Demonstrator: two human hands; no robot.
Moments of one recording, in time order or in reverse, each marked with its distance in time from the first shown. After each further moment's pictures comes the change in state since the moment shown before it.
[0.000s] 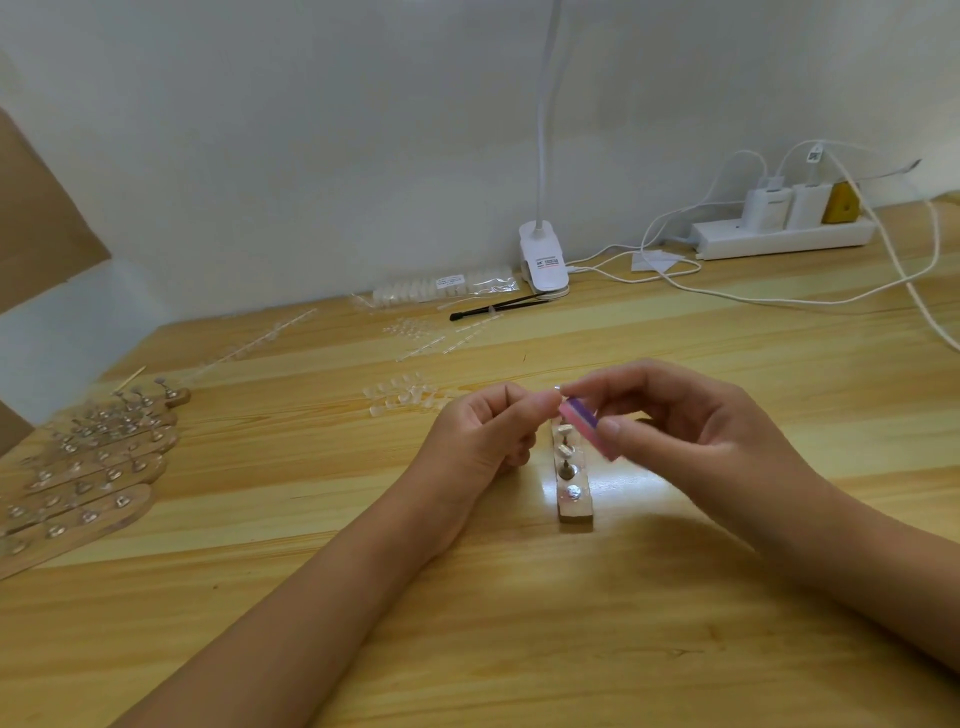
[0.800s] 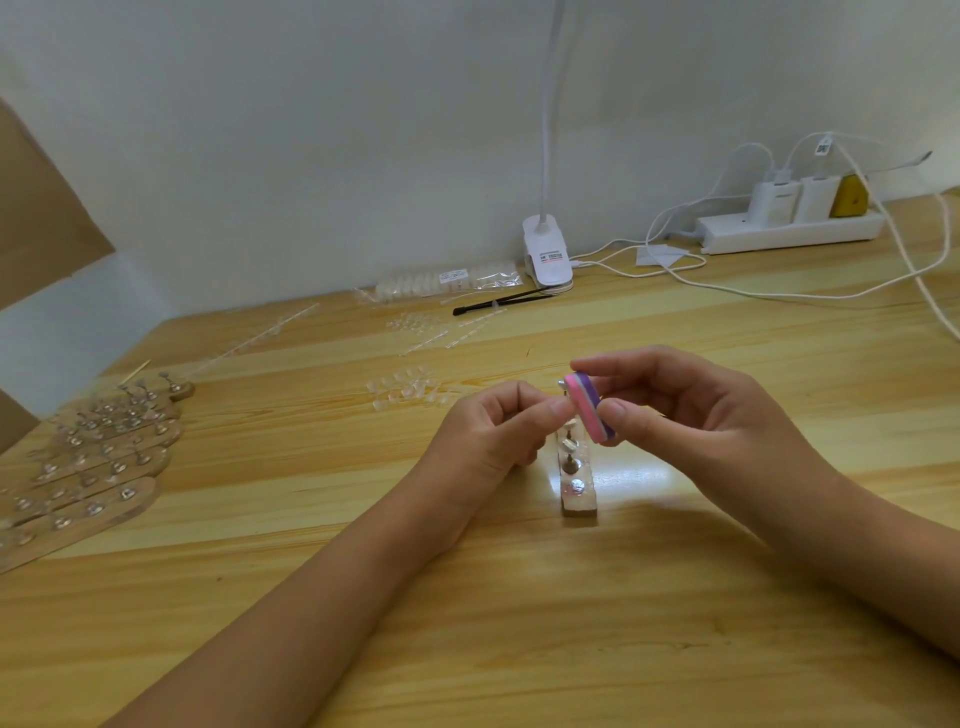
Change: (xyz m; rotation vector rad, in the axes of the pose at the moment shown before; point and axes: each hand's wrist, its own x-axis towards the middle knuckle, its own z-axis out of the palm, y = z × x) left_hand -0.004 0.000 0.001 0.091 -0.043 0.029; right_hand 0.002 -0.005 0.002 0.013 0.051 0.036
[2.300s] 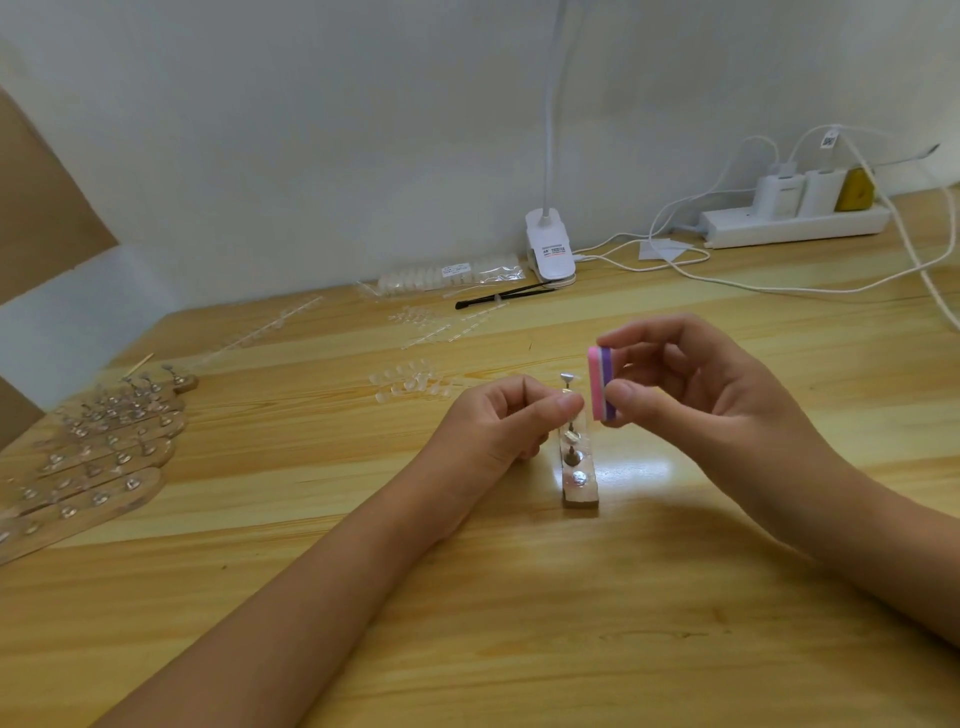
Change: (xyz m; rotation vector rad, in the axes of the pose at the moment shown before) left_hand 0.002 -0.001 -0.001 0.018 -0.024 -0.013; right_hand 0.002 0.004 -0.002 0.012 0.040 -0.056
